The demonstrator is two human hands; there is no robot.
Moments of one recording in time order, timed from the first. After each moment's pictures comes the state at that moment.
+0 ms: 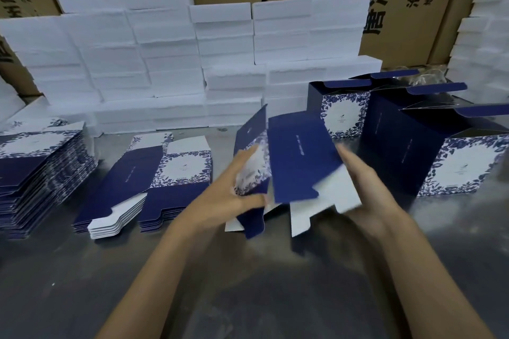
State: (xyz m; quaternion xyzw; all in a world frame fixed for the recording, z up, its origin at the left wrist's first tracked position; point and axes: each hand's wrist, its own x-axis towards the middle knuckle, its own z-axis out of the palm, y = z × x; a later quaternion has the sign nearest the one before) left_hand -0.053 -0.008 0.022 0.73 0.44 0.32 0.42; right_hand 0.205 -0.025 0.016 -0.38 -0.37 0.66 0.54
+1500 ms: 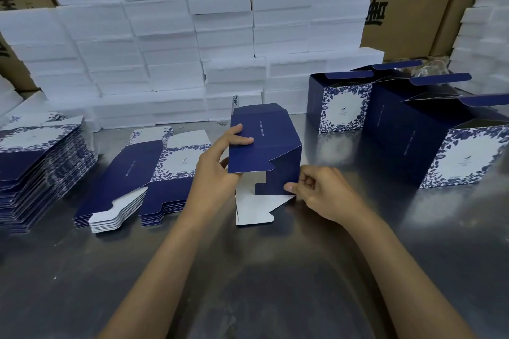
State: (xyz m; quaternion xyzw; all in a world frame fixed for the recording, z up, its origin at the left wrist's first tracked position) left_hand -0.043 -0.018 0.038 0.65 0.44 0.53 0.33; right_hand 0.172 -0.008 -0.011 -0.60 -0.70 0.22 0.32
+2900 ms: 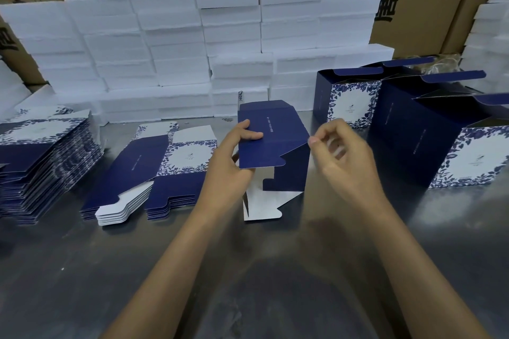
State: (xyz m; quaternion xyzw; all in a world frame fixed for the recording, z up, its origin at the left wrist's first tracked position) left_hand -0.035 -0.019 0.033 0.64 0.44 0.53 0.34; right_hand 0.157 -0.029 0.037 -0.53 -0.61 0.17 0.57
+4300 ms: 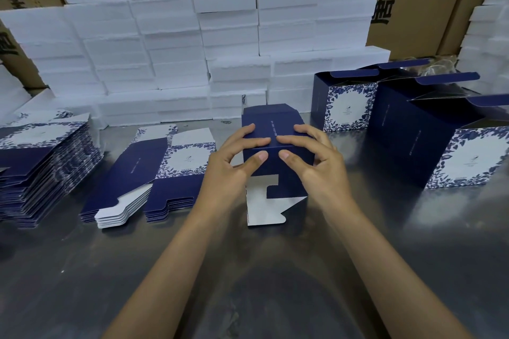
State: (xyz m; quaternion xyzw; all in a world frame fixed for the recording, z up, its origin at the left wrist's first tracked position) left_hand -0.034 -0.019 0.035 0.63 0.42 0.54 0.36; right_hand 0.129 -0.029 0.028 -0.47 -0.59 0.27 0.60
